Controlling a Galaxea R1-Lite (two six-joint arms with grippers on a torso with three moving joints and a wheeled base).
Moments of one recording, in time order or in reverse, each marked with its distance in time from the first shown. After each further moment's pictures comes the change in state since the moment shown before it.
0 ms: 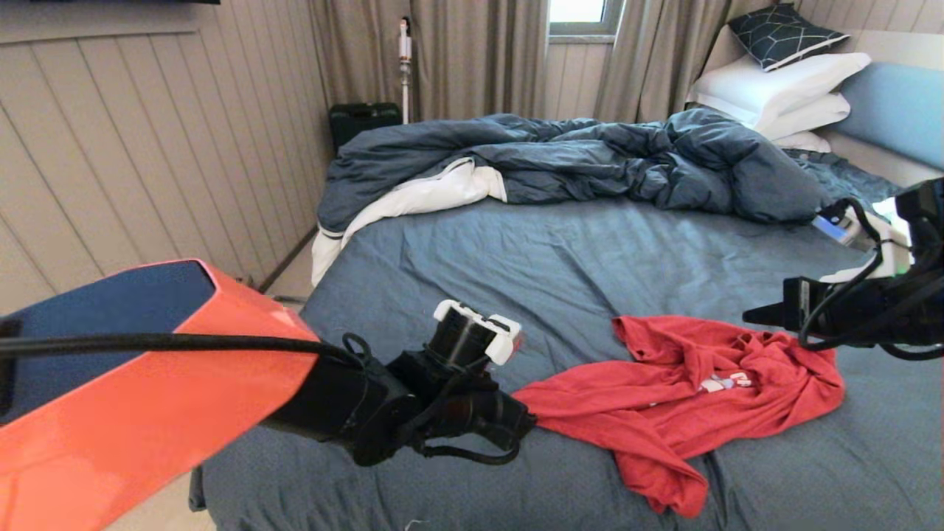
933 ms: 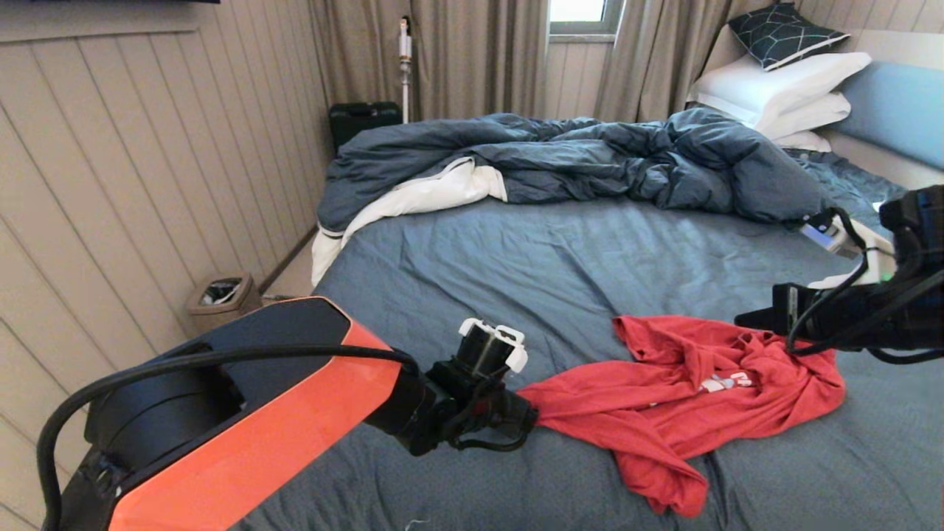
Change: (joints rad) left arm 0.022 0.236 -0.187 -0.023 0.092 -0.014; right arm -0.006 0.029 0.025 -0.044 0.001 -0.004
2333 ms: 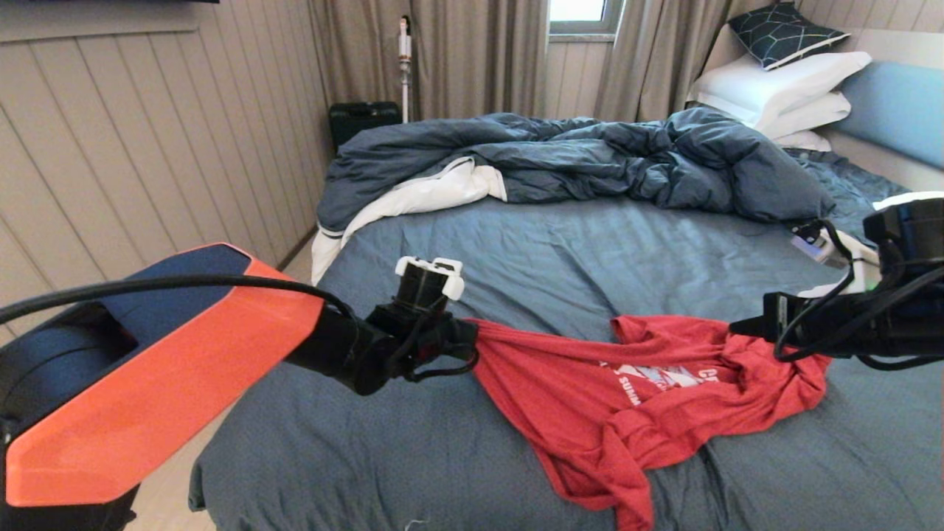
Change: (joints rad) left arm 0.191 -0.122 0.001 -0.080 0.079 0.014; right arm -0.009 0.040 0.032 -0.058 -0.003 -0.003
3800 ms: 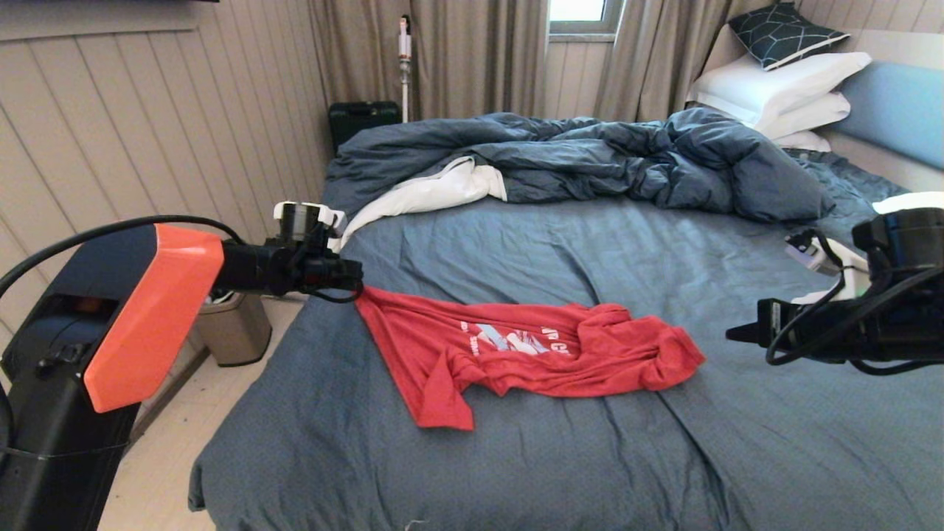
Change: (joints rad) left arm 0.439 0.175 -0.502 0.345 -0.165 0.162; right arm -0.003 0.035 0.012 -0.021 -0.002 0.000
